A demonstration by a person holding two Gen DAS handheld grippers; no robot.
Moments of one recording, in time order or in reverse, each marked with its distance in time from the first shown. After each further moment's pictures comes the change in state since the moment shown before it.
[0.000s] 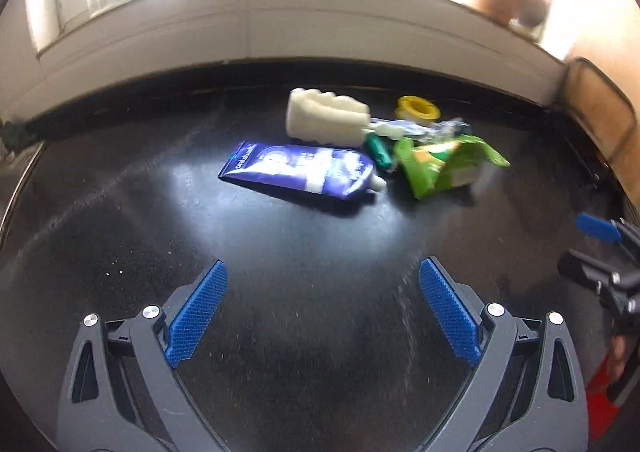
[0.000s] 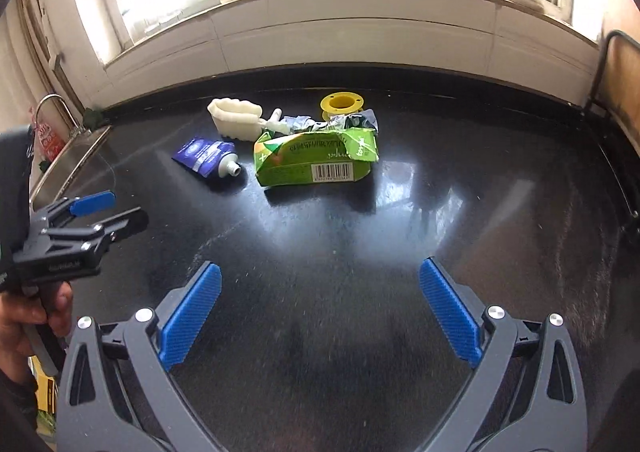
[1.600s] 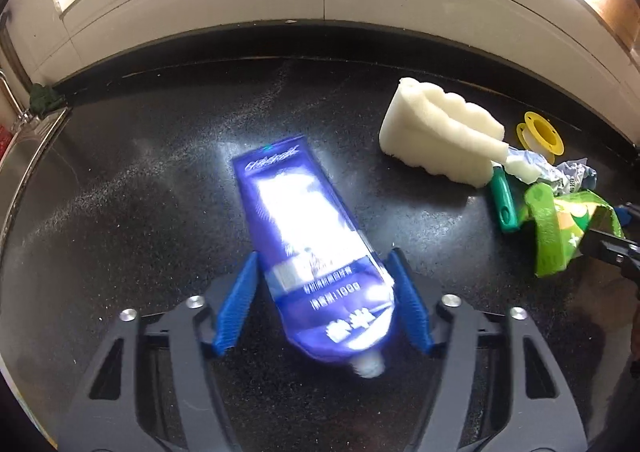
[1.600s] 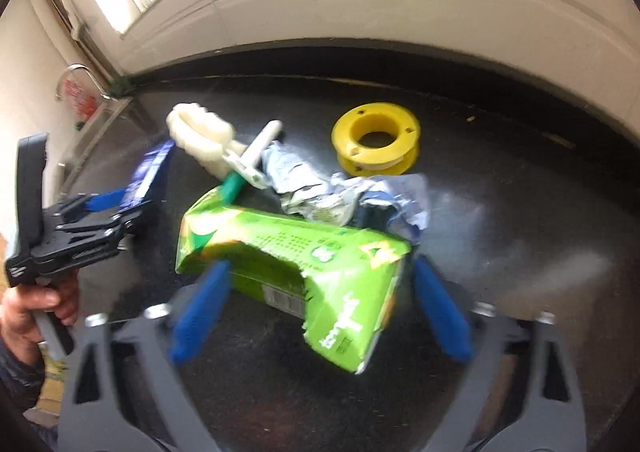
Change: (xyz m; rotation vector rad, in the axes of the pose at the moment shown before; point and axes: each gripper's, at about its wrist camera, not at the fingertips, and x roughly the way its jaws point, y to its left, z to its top) left arm 0.082 0.042 0.038 -0.131 0.103 0.214; right arm 0.133 -0.040 0.098 -0.141 0.181 0.301
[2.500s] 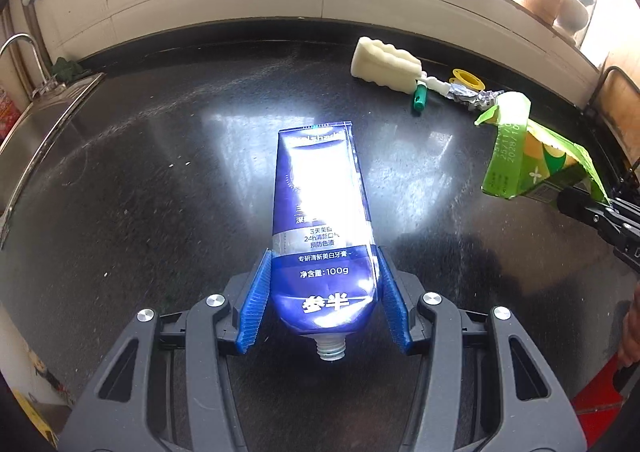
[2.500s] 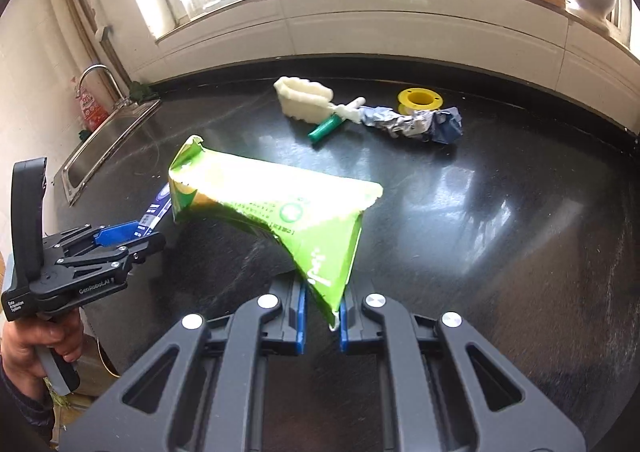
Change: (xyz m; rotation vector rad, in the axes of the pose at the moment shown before) left arm -0.096 0.019 -0.111 0.016 -0.059 -0.088; right arm -0.083 0.128 -0.113 0.009 -0.159 -0.141
